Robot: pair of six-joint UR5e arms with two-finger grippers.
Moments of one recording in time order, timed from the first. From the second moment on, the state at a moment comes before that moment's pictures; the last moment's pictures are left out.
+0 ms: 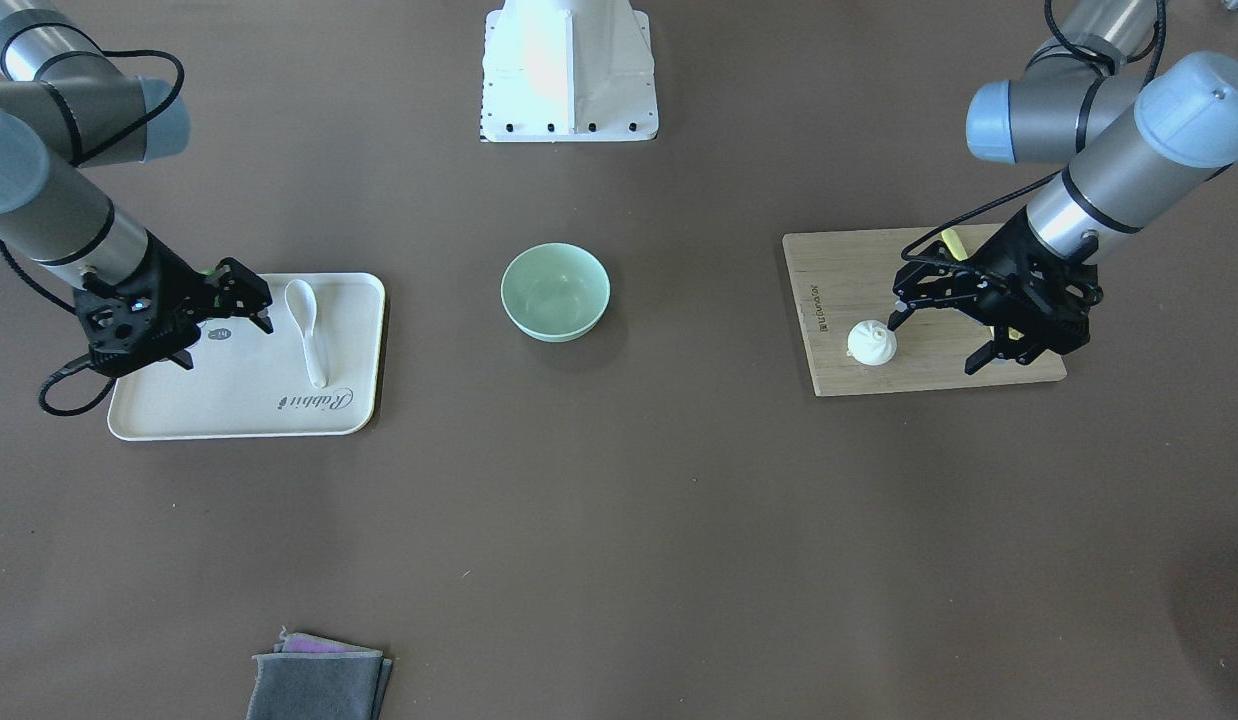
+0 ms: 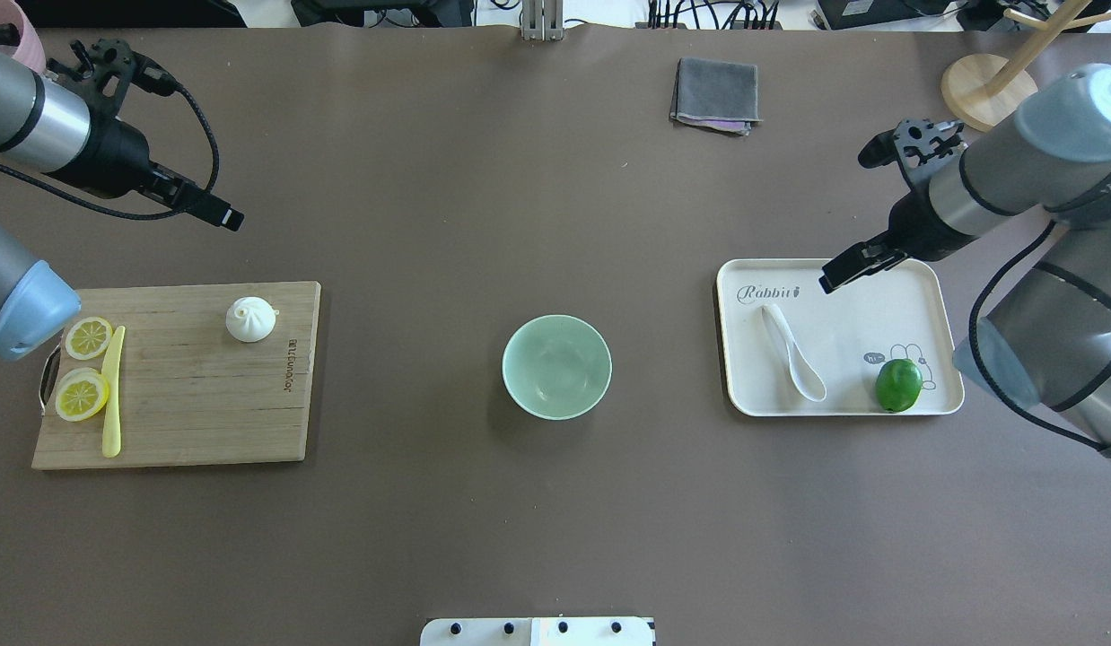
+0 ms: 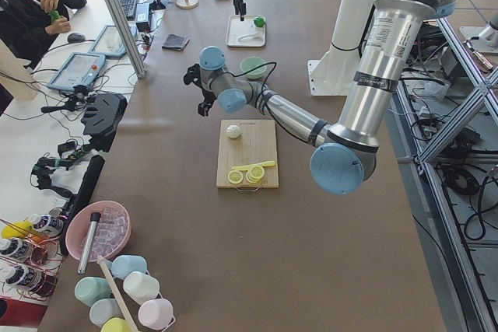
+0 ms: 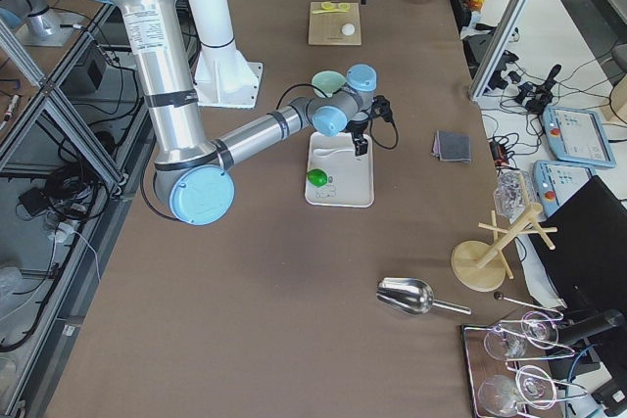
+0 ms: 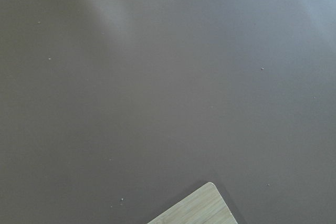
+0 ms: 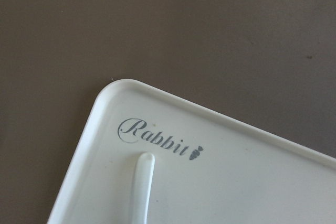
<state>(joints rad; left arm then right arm) -0.99 -1.86 -1.72 -2.03 -2.26 -0.48 0.85 -1.34 1.76 -1.28 2.18 0.60</state>
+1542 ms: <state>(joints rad) -0.99 -1.86 -1.70 -2.06 -2.26 -0.48 0.71 -1.29 1.69 -1.29 2.09 0.77</state>
